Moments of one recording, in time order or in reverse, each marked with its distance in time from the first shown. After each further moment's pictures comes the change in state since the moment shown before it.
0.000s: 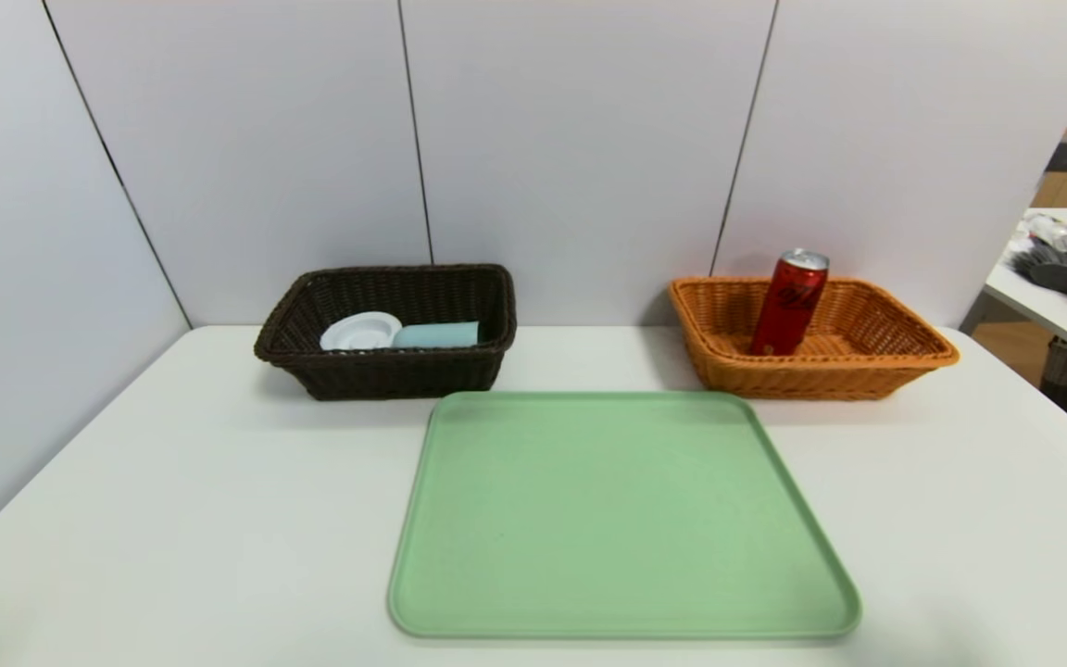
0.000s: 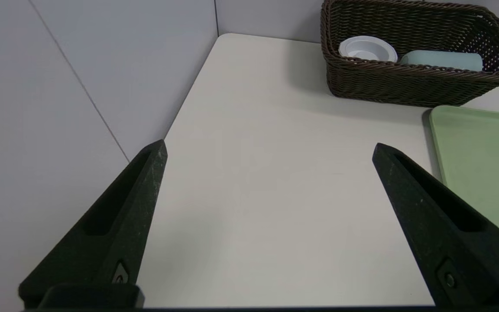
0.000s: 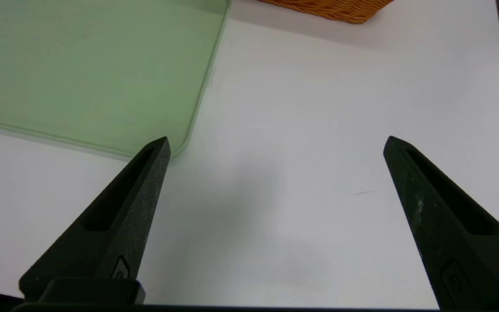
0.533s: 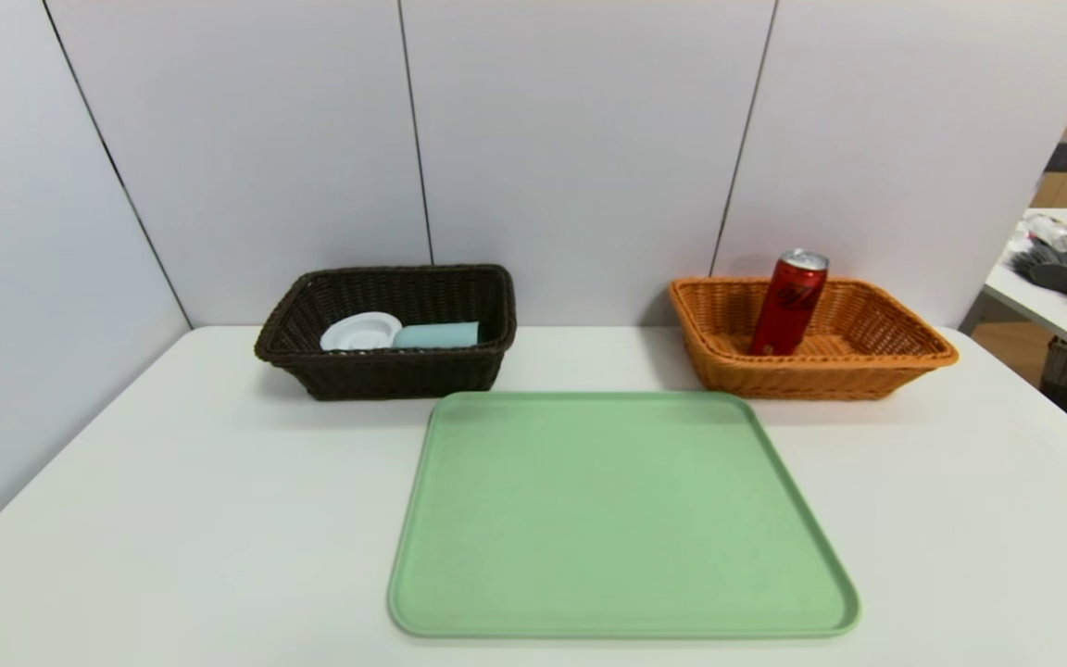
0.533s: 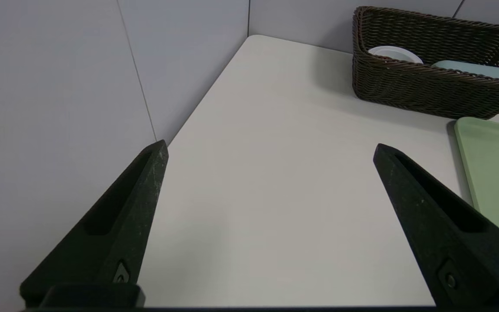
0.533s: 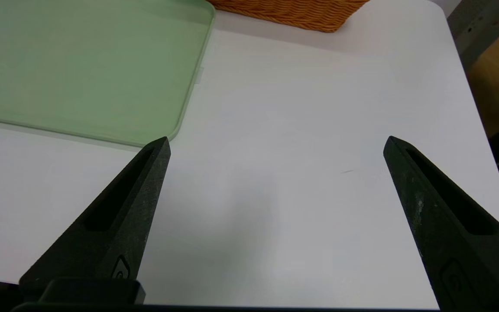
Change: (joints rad) left arm 0.018 -0.233 0.163 -0.008 0.073 -0.049; right arm -0.009 -0.266 0.122 0.014 -0.040 0.003
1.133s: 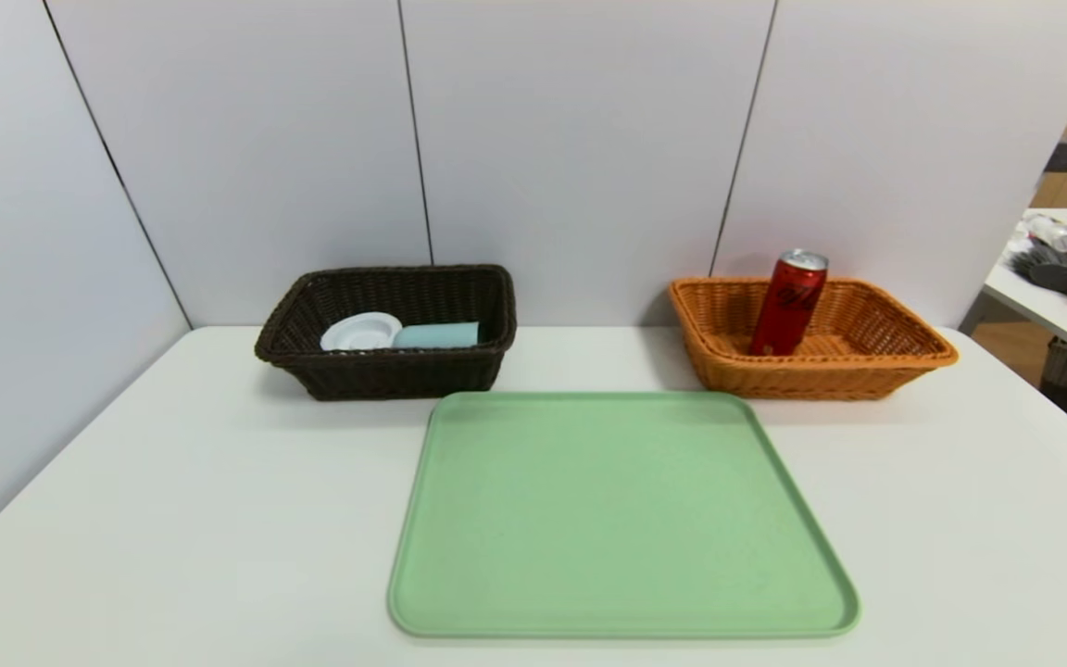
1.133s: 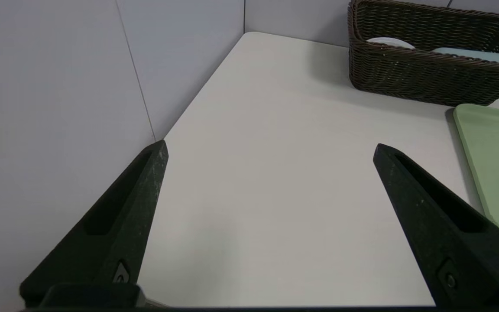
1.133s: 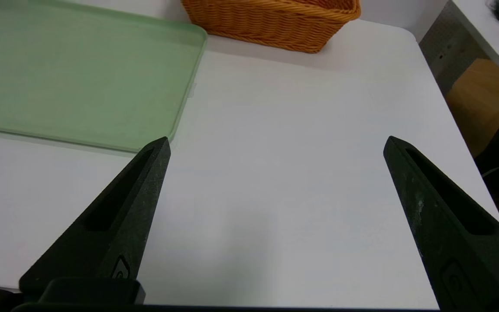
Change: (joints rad) left arm 0.085 -0.121 0.087 0.002 -0.100 0.039; right arm -0.013 -0.180 0.067 -0.015 -0.008 0.000
